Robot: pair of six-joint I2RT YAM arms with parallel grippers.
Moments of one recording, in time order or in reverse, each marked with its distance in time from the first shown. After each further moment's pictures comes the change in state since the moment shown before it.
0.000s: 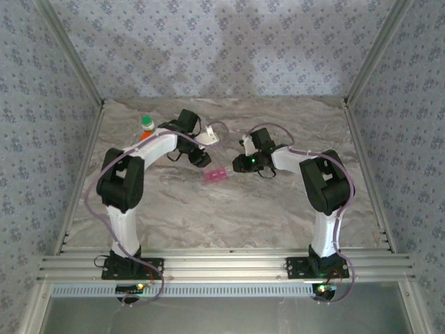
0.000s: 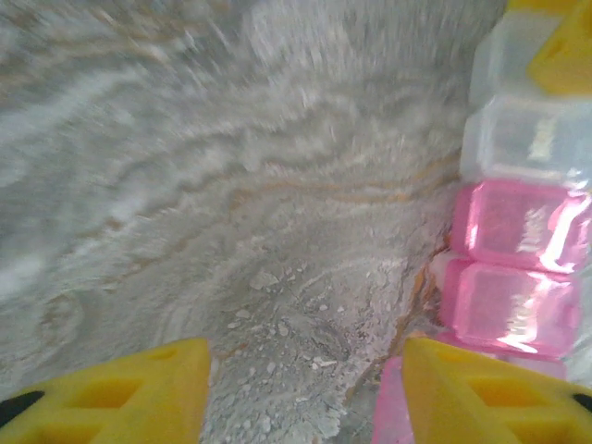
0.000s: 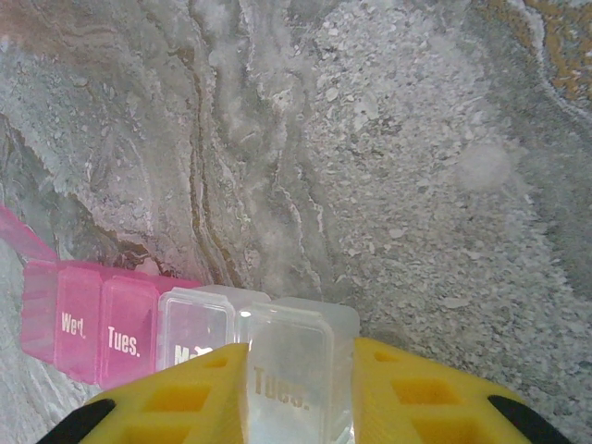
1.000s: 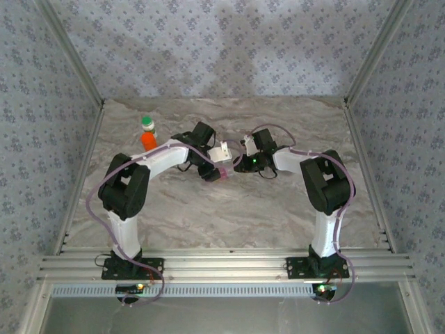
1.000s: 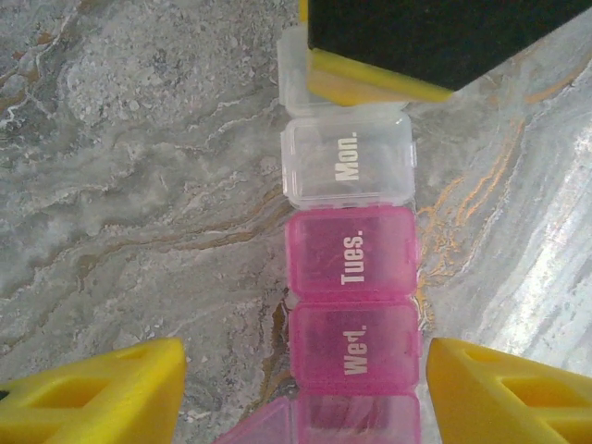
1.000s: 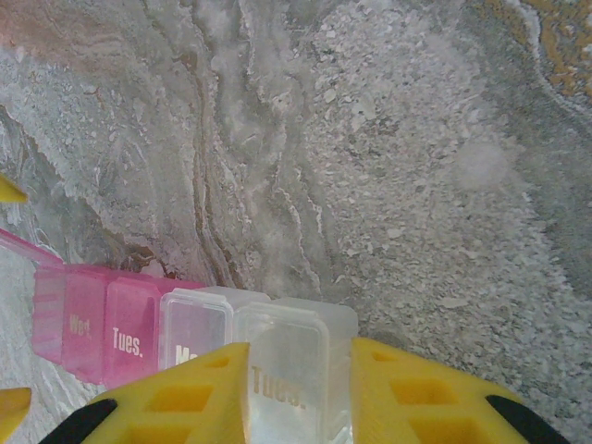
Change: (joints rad) left arm -0.148 -0.017 -0.085 0.033 -0.077 0.074; right arm -0.011 -0.002 -0.020 0.033 -0.028 0.016
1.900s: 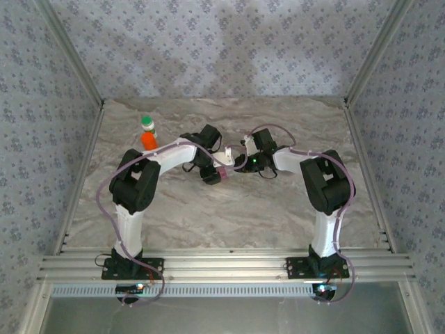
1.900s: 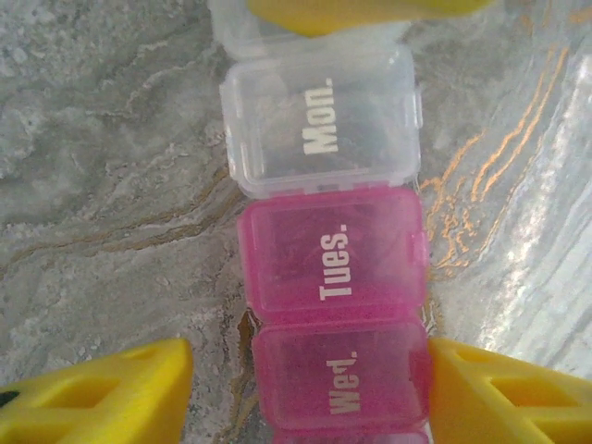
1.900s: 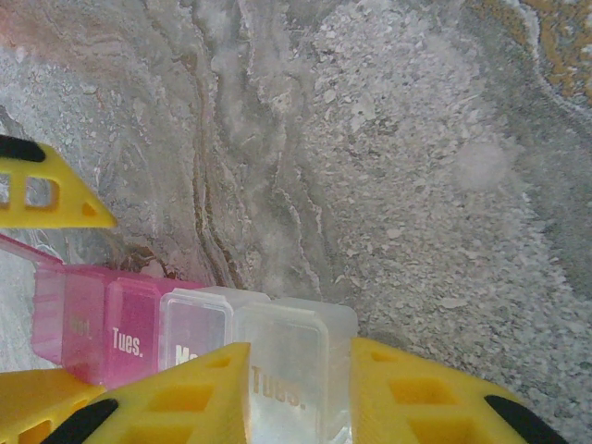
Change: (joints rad) left arm -0.023 0.108 0.092 -0.116 -0.048 0.043; right arm 0.000 0.000 0.000 0.000 0.000 0.000
